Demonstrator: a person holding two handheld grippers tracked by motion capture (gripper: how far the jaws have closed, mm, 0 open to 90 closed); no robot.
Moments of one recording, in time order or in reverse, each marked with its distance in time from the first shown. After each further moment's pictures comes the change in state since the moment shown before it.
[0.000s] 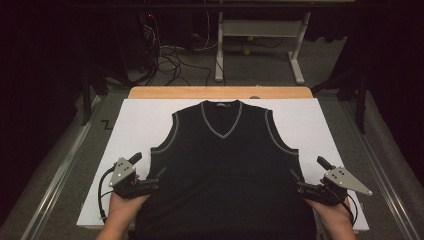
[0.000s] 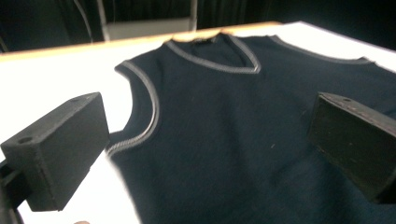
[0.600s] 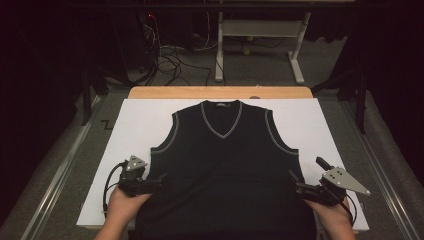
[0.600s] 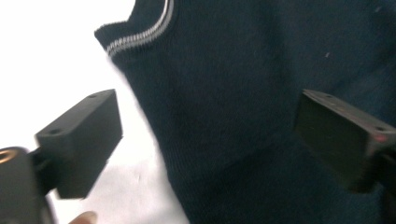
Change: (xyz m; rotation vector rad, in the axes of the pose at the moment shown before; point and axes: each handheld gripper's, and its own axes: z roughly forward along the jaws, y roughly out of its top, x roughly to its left) left arm 0.010 -0.005 0.024 0.413 0.022 -0.023; right arm 0.002 -0.001 0.001 0.016 0.002 -0.014
